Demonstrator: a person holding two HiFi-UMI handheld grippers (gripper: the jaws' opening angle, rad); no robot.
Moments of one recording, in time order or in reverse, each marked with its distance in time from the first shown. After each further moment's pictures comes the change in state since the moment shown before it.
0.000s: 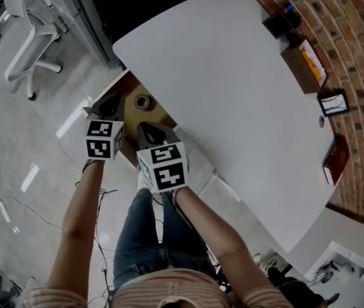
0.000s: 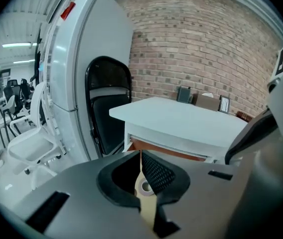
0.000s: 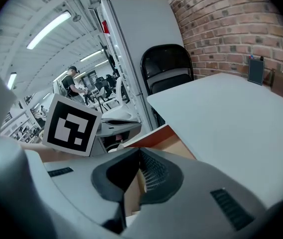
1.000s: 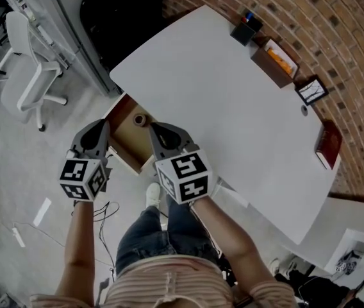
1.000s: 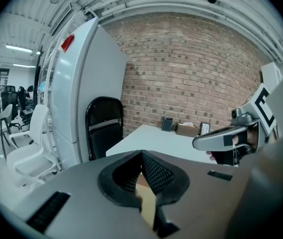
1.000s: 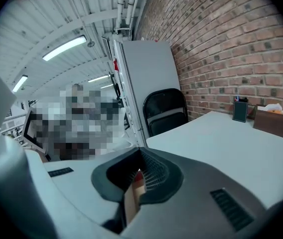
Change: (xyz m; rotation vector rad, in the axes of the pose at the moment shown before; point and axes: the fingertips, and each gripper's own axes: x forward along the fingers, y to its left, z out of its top) left arm -0.167 -0.051 0.109 0.016 -0.196 -0.082; right arm -0.149 0.010 0.087 -0.060 -0.321 -0.009
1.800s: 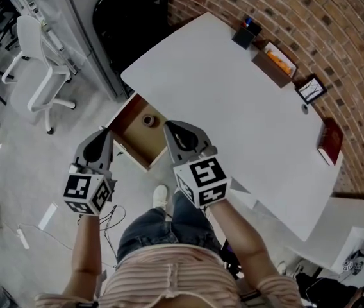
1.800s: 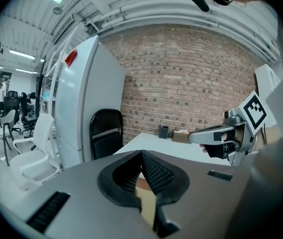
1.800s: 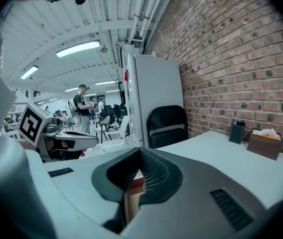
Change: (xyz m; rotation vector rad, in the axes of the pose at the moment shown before) left arm -0.077 -0.022 0.018 0.015 -0.089 0.005; right arm -0.057 0.024 0.029 -0.137 -0.118 -0.012
